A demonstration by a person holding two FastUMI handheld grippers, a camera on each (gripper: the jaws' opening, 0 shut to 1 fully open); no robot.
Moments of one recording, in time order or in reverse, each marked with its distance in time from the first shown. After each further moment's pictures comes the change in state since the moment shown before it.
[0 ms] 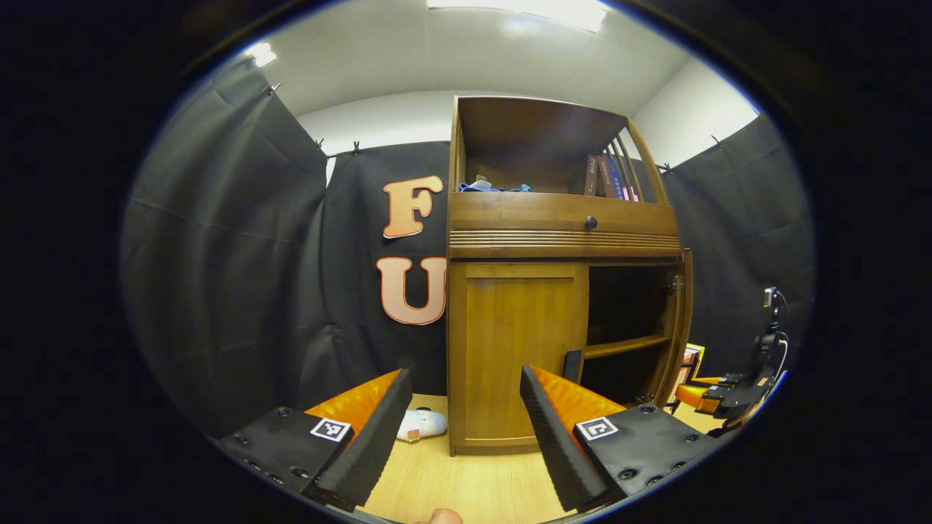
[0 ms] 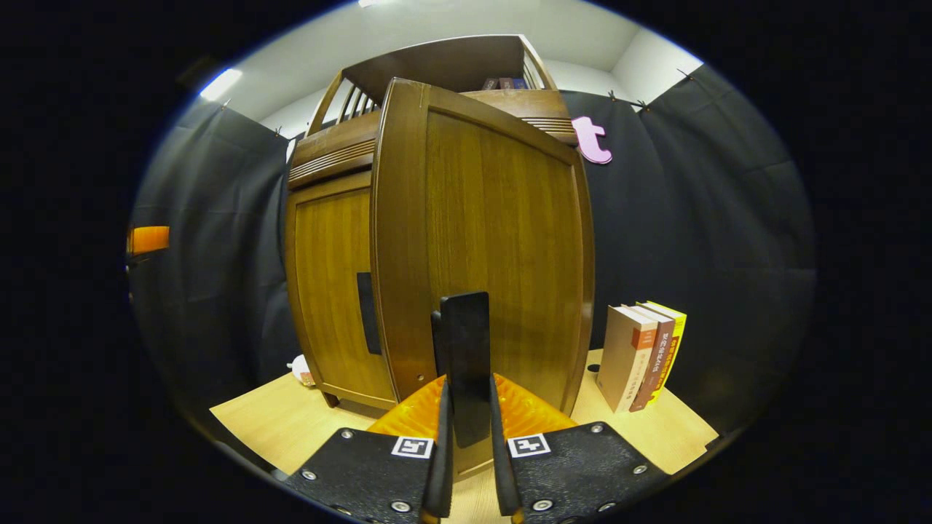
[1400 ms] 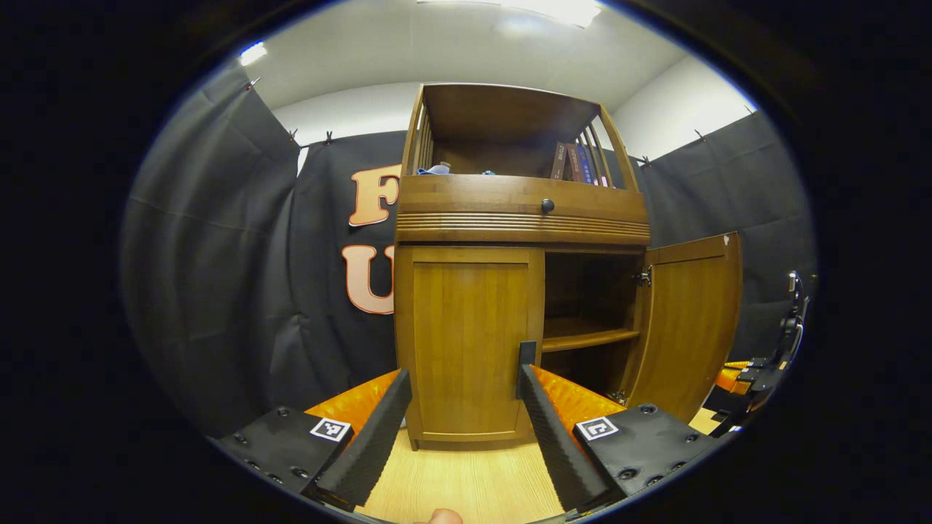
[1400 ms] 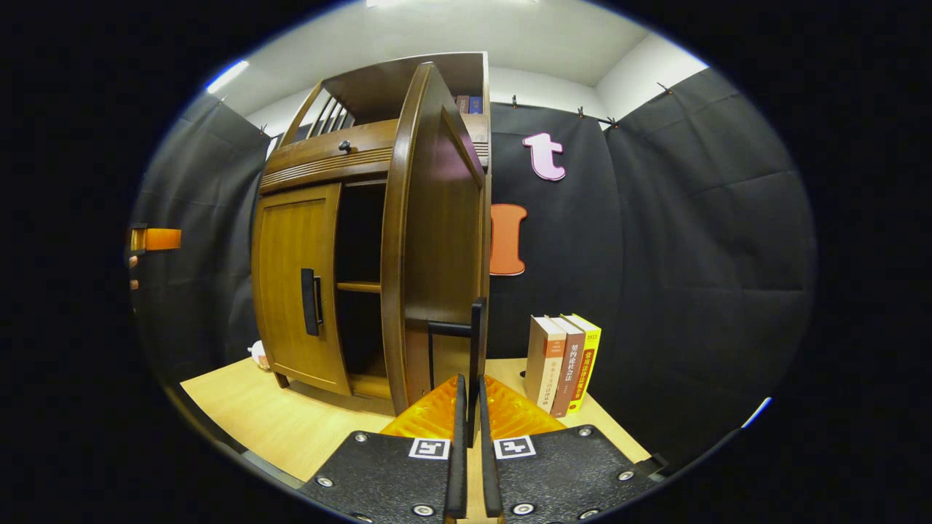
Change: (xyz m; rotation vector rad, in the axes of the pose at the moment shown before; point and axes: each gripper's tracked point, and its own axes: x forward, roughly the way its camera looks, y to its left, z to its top) left arm 0.016 -0.073 -0.021 -0.004 0.041 -0.089; right arm -0.070 -0.130 0.013 -0.089 -0.035 -0.118
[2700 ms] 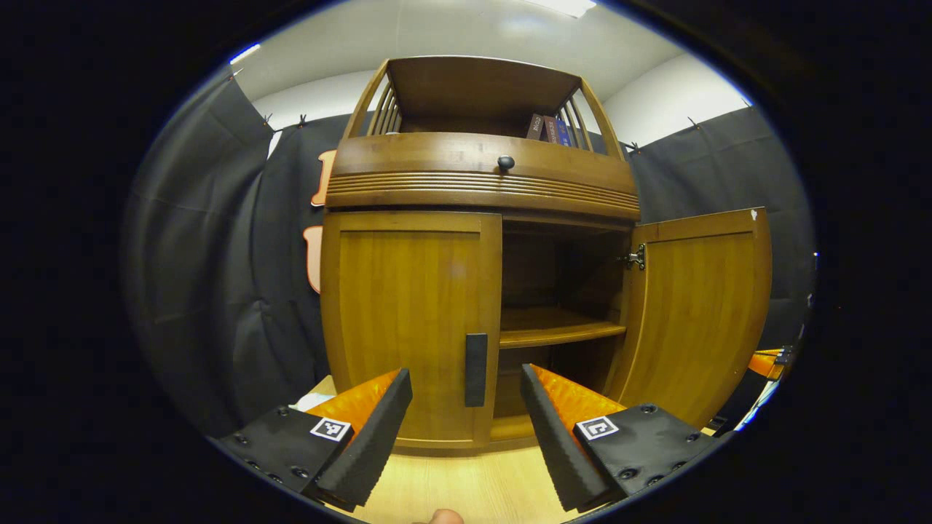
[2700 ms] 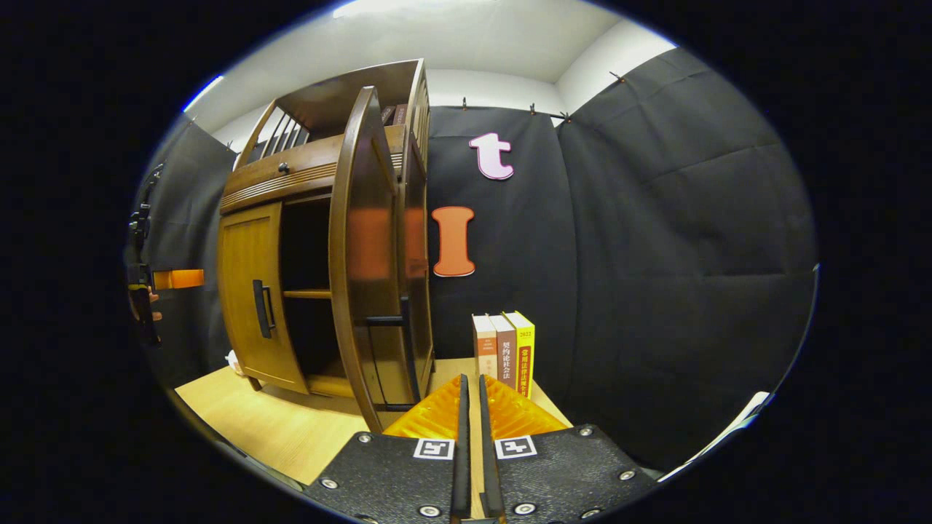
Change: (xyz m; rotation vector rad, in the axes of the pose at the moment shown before) left arm 0.094 -0.085 -0.047 -0.014 0.038 -0.066; right arm -0.026 -0.115 -0.002 0.077 -0.007 -0.124
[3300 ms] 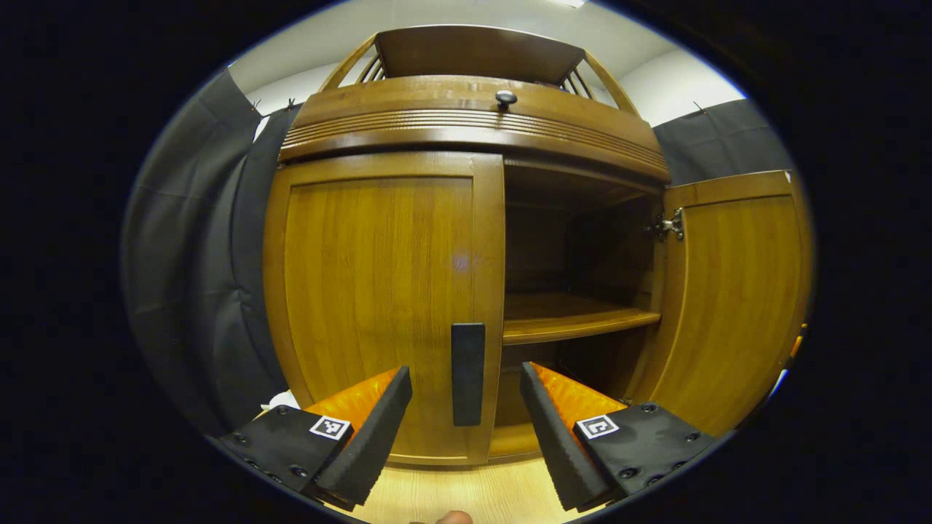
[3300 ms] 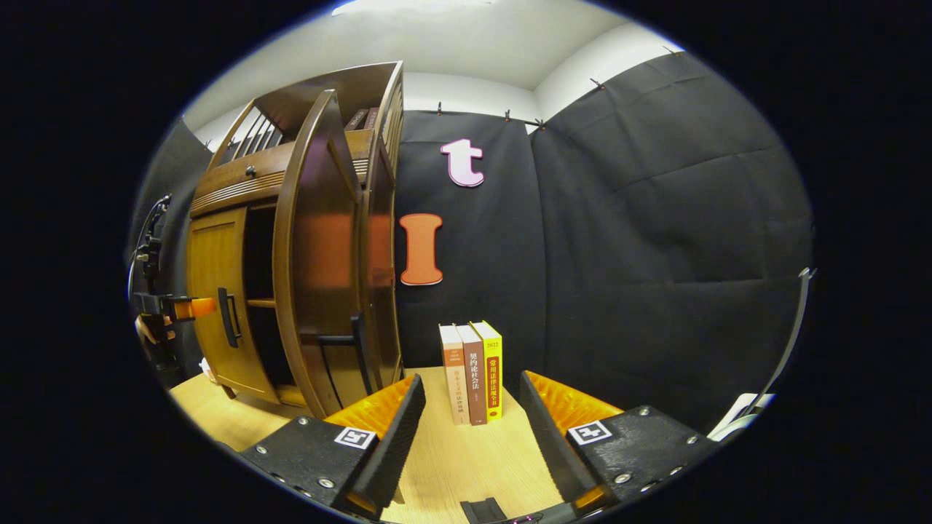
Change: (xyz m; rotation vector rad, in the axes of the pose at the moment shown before) left arm 0.104 -0.003 -0.052 0.010 0.051 0.005; right arm 0.011 -0.031 0.016 0.000 -0.030 -0.135
